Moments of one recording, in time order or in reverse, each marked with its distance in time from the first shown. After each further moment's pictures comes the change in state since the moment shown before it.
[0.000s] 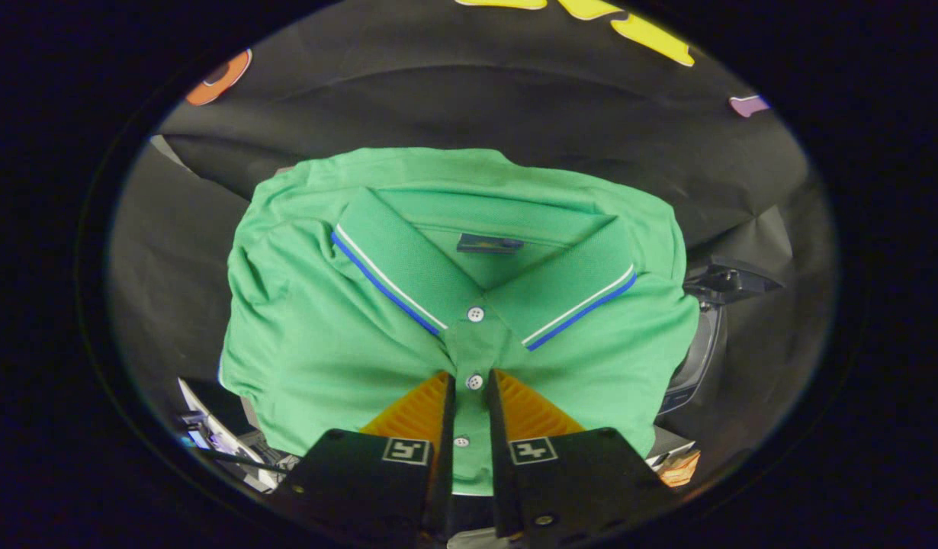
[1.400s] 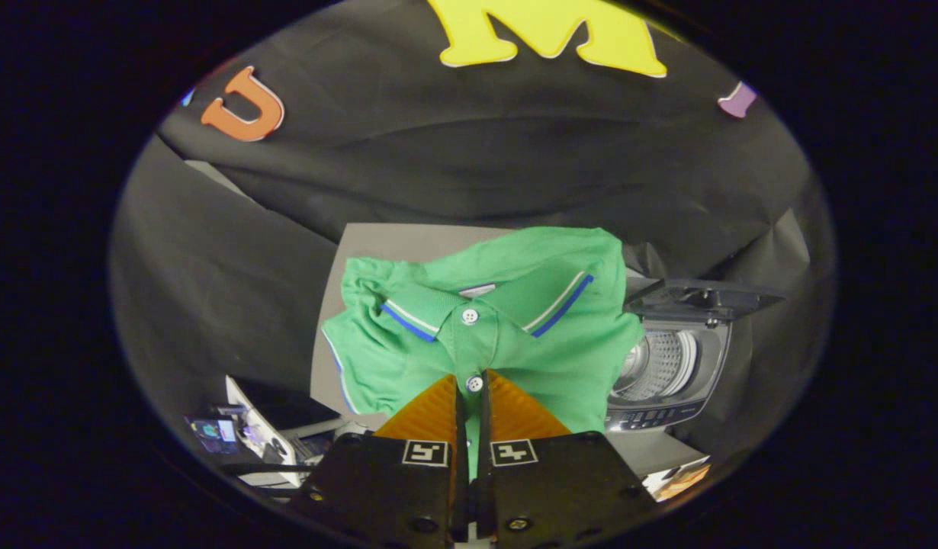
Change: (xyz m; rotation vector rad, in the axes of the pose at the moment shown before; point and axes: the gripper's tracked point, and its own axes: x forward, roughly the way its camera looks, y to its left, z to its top) arm -0.101 -0.018 0.018 0.004 -0.101 0.217
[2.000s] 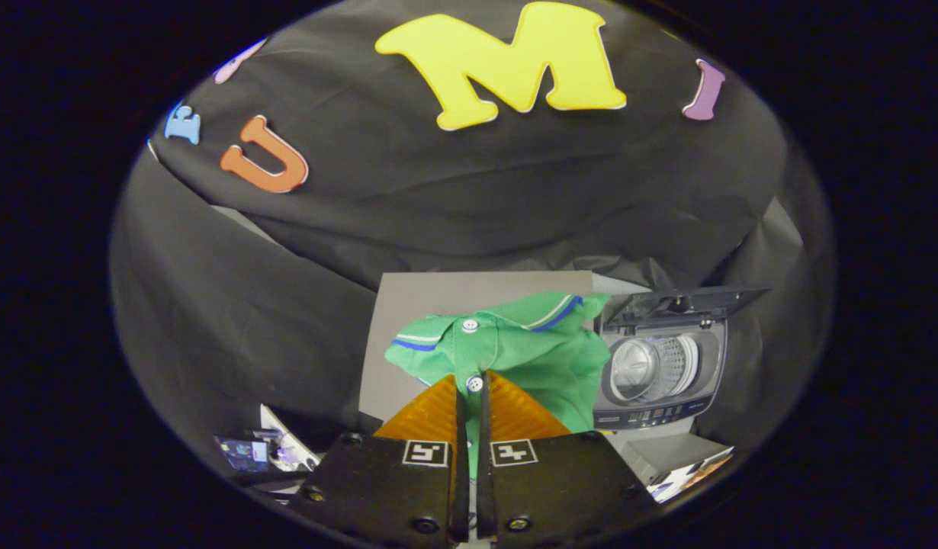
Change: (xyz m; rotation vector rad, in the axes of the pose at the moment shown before) arm -0.094 0.006 0.018 0.073 -0.144 0.093
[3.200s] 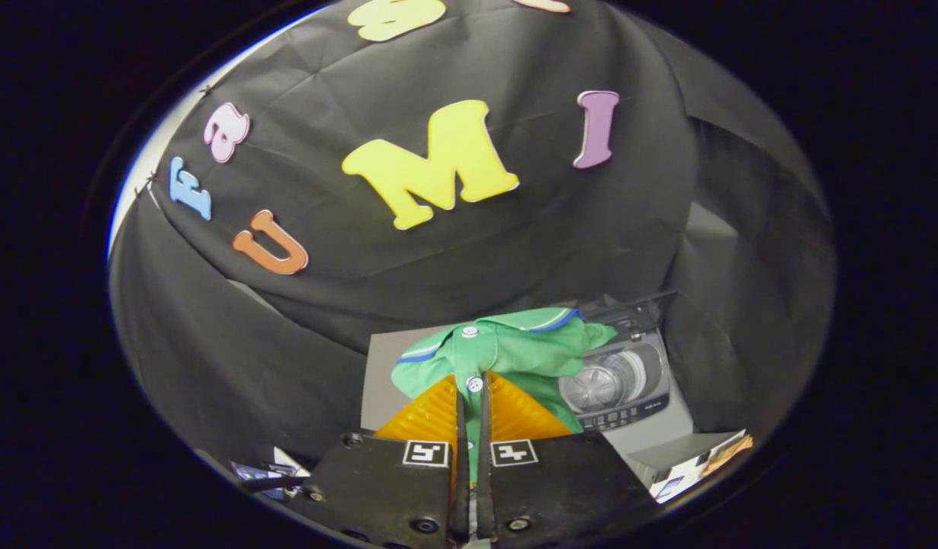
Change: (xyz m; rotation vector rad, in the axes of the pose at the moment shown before) arm -0.185 -0.108 -0.017 0.148 -0.289 -0.059
